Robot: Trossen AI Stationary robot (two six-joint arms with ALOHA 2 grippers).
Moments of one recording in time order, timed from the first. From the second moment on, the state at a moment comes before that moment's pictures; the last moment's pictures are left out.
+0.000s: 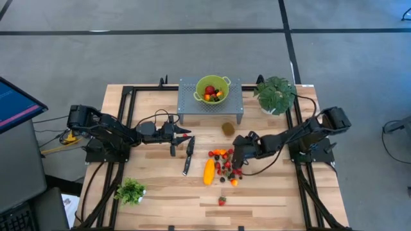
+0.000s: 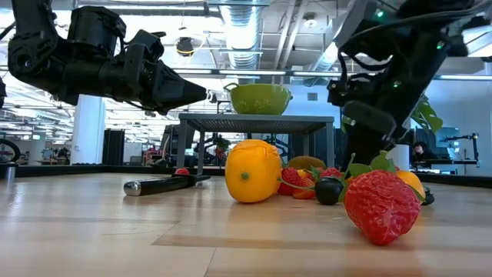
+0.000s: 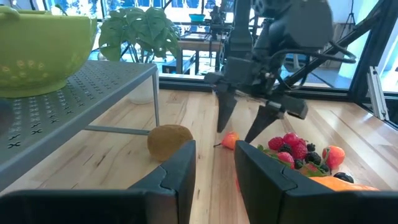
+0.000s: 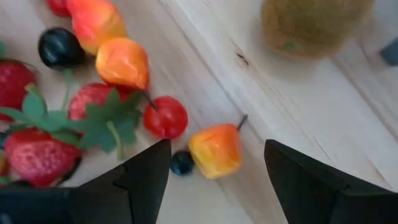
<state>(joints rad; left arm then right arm) 0.07 1.51 0.21 1.24 -0.06 -0.03 0.22 1.59 0.72 -0.30 0.41 0.71</state>
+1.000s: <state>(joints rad) 0.07 1.51 0.21 1.24 -0.06 -0.03 0.16 1.59 0.62 -0.11 0.32 0.68</state>
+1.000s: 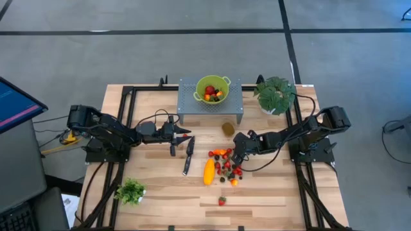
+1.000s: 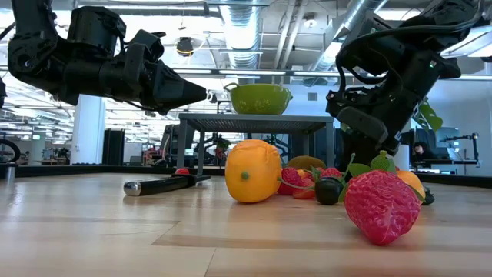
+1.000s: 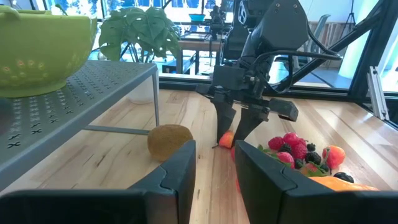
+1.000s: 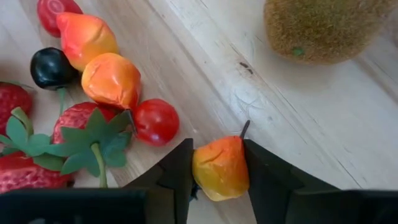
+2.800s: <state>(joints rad) 0.07 1.51 0.21 1.24 -0.06 -0.03 -0.30 1.43 1.10 -0.05 0.31 0.03</state>
